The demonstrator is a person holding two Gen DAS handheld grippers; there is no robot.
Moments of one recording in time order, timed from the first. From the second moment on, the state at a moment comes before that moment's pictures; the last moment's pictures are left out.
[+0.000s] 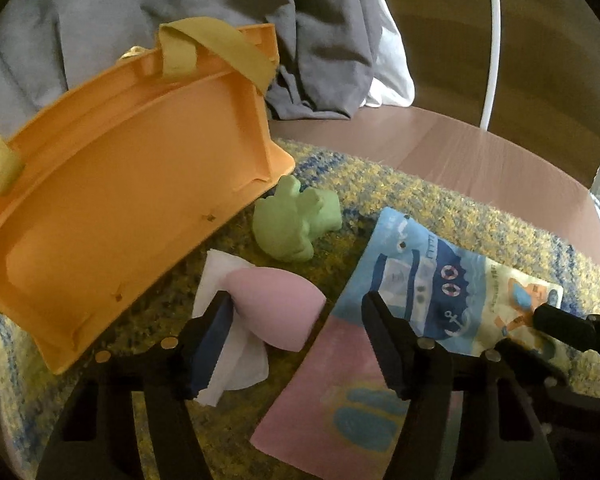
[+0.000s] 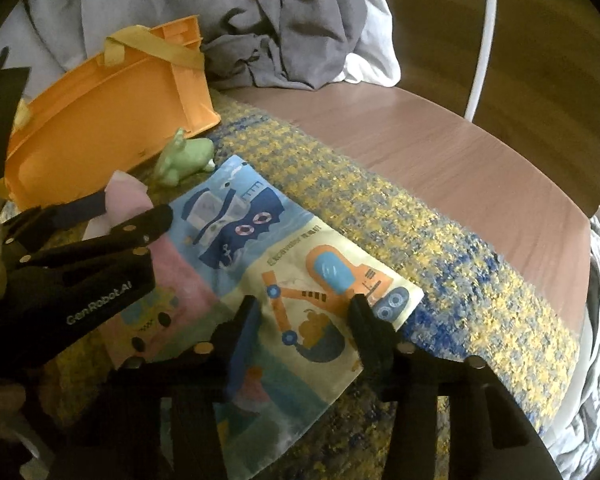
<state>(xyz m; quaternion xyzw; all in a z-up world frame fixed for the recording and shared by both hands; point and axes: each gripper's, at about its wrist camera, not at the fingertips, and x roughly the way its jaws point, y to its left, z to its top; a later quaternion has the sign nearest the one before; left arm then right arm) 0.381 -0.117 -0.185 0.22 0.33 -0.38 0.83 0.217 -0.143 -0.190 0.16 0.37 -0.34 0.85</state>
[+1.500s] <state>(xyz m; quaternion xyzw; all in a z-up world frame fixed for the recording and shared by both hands) 0.325 -0.088 -0.147 0.19 0.29 -0.40 0.85 0.160 -0.132 -0.164 0.18 0.33 -0.33 0.87</state>
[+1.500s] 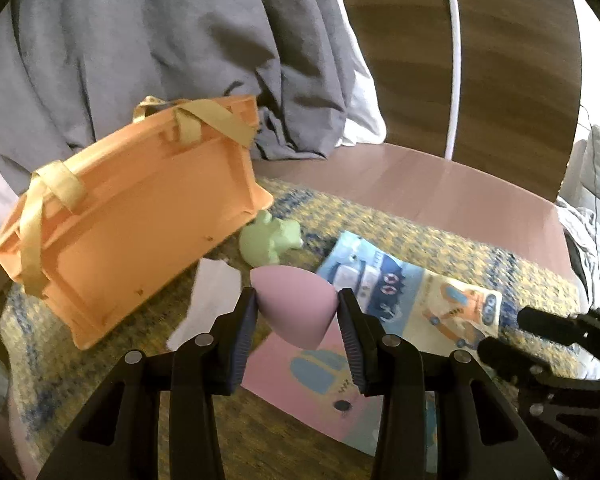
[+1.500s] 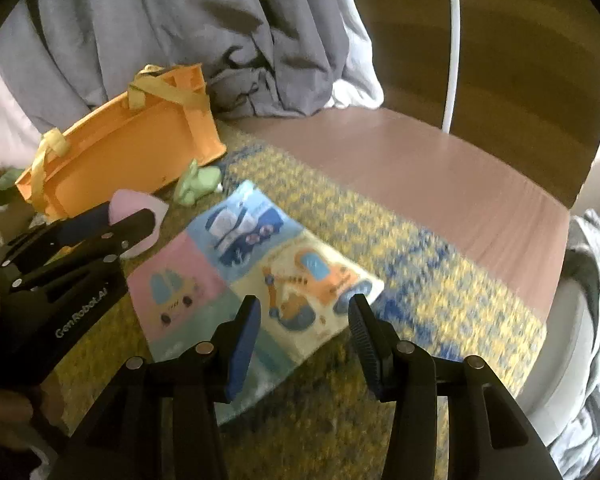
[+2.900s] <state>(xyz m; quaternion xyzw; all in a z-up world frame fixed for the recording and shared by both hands) 0.323 -0.059 -0.116 0.14 0.28 -0.32 0.89 0.180 -0.133 -0.127 0.12 0.27 -0.23 0.93</state>
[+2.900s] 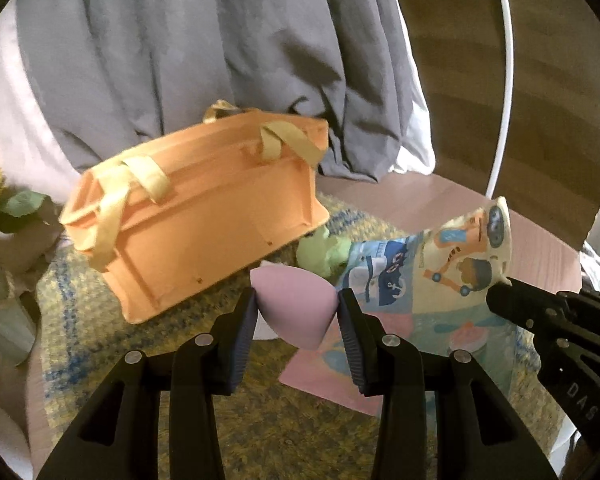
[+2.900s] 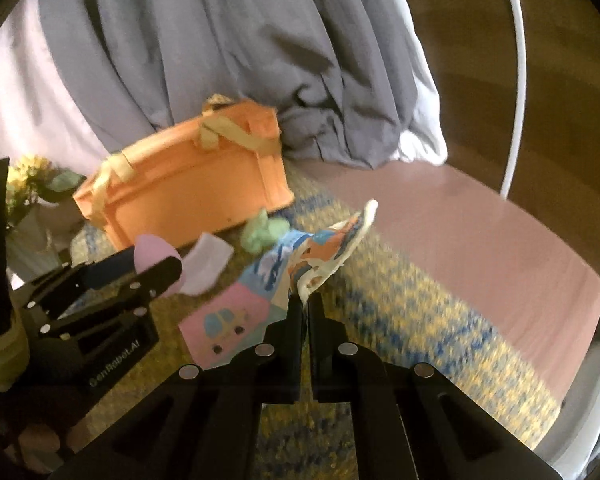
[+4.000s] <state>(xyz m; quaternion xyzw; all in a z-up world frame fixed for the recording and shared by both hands) 0.282 -0.046 -0.014 0.06 0.19 -0.19 0.96 0.171 -0.141 -0.016 0.05 0.13 -0.11 0.98</state>
